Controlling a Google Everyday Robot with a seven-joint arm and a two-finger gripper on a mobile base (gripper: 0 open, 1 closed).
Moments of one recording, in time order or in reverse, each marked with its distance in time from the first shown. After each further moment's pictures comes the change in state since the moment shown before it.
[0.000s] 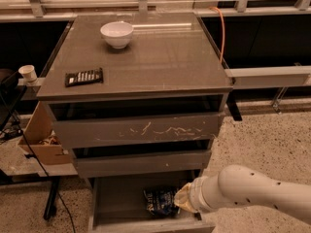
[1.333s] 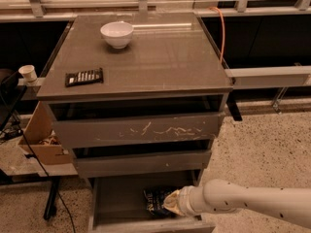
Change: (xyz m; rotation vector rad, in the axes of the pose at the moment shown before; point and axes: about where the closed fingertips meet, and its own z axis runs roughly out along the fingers) arm 0.046 -0.022 0.140 -0.006 -0.119 -0.035
